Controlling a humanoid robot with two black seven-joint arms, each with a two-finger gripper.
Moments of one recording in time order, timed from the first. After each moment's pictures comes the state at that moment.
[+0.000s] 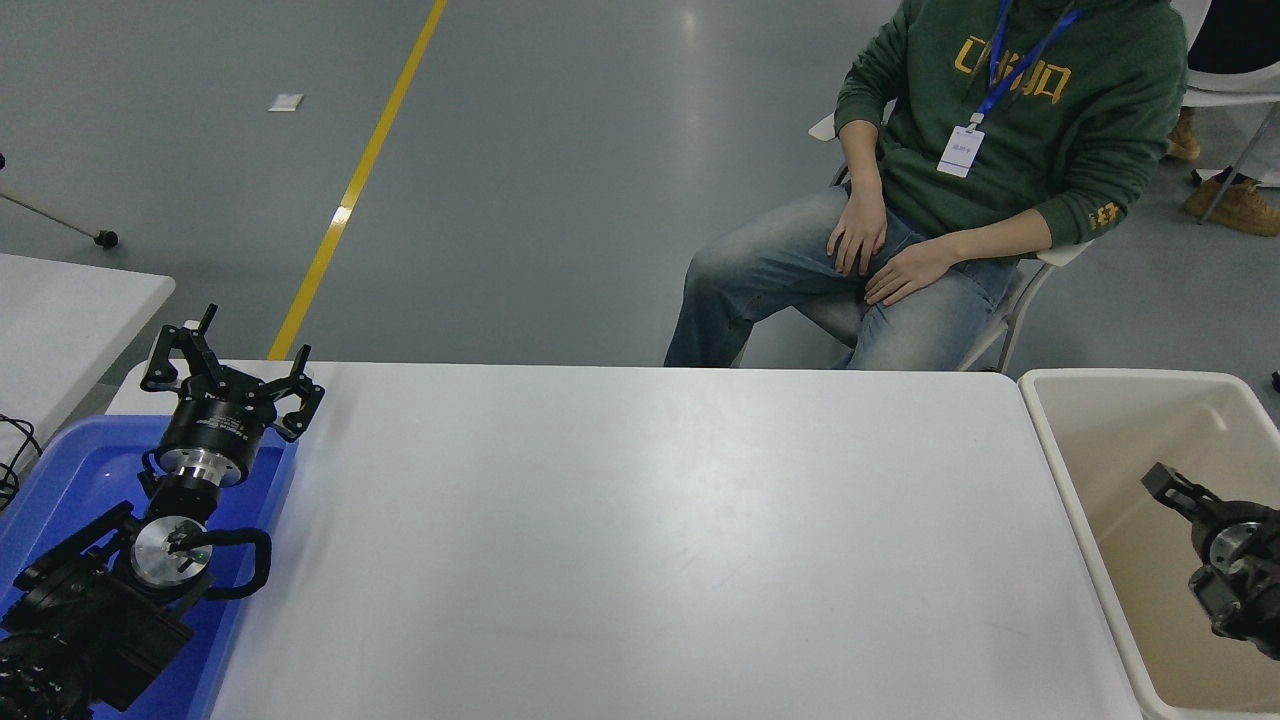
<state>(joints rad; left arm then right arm) -0.55 0.37 -0.86 -0.44 -0.20 -0.59 -0.43 0.70 -0.35 -0.17 0.02 -0.65 -0.19 0.10</state>
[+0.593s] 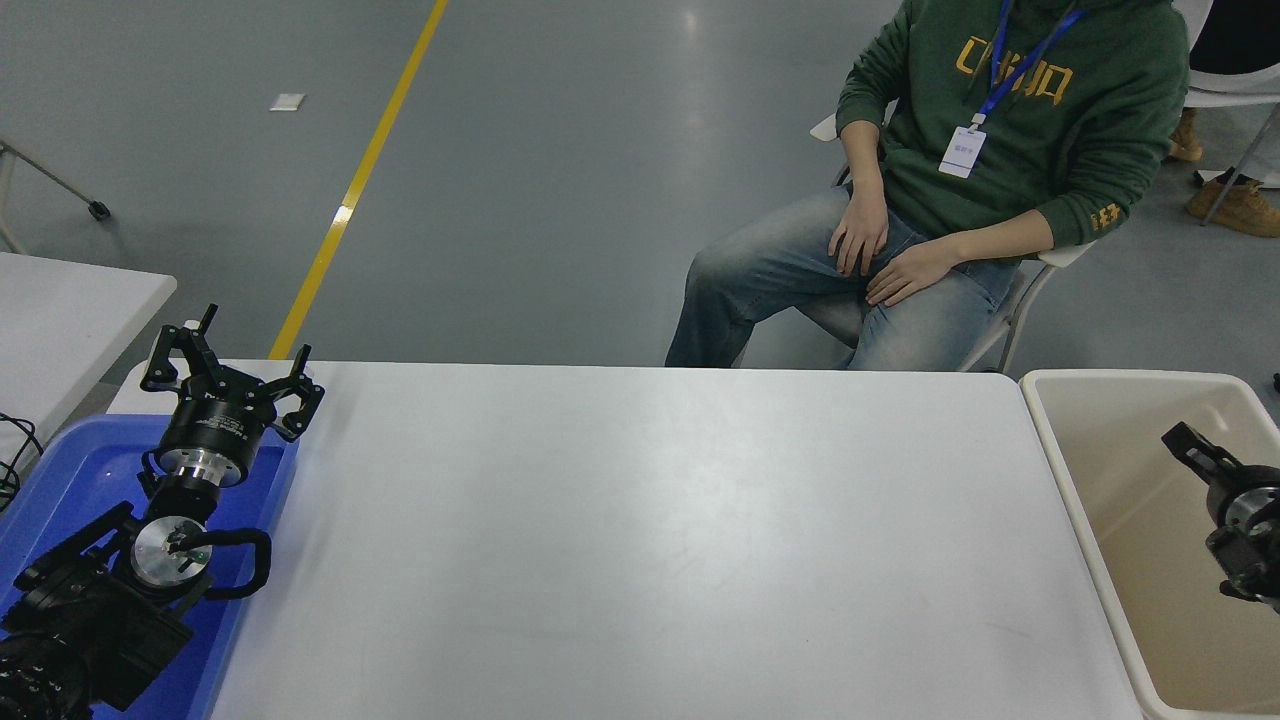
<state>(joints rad) -0.55 0.37 -0.86 -0.44 -0.20 -0.59 -0.43 0.74 -0.44 -0.08 0.12 -0.55 -0.18 0.11</state>
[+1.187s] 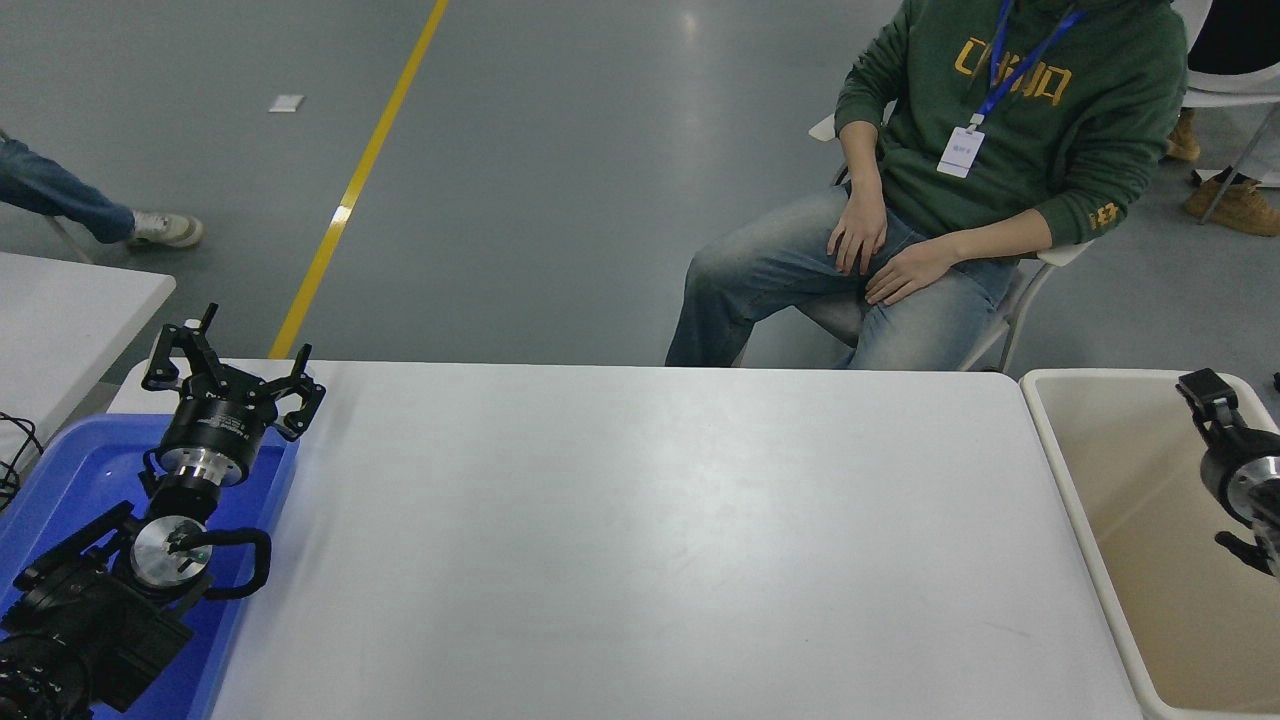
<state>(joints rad) -0.55 0.37 -0.86 -0.44 -0.20 -0.59 -0.43 0.61 -0.61 0.58 0.60 -0.54 -0.19 0.20</state>
